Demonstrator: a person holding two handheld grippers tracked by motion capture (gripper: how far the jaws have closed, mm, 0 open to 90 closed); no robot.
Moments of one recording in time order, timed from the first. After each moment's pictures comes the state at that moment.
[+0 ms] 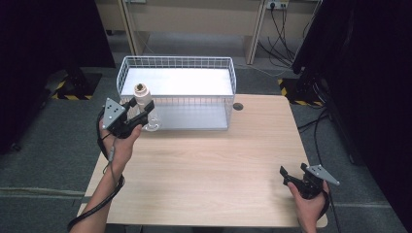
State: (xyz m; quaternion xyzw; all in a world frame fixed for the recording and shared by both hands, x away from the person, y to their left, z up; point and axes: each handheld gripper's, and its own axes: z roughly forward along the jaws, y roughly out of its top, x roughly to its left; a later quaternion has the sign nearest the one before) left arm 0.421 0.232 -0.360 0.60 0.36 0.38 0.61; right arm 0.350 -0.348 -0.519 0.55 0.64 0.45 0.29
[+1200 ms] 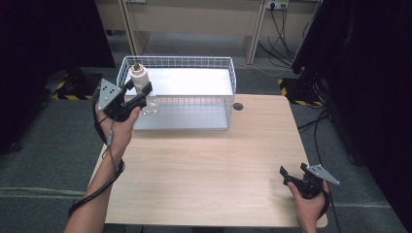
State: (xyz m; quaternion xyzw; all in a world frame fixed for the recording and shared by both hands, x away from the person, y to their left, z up) left arm 0.440 0.232 -0.315 0.58 0.36 0.40 0.61; right arm 0.350 -0.349 -0.519 0.55 0.64 0.45 0.29
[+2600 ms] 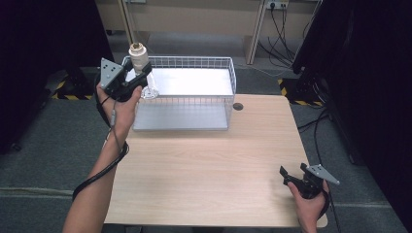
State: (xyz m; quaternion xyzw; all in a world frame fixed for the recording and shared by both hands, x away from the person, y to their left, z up) left arm 0.473 0.225 -0.279 0.56 0.38 0.42 0.60; right arm 0.351 -0.349 -0.519 0.55 0.64 0.45 0.29
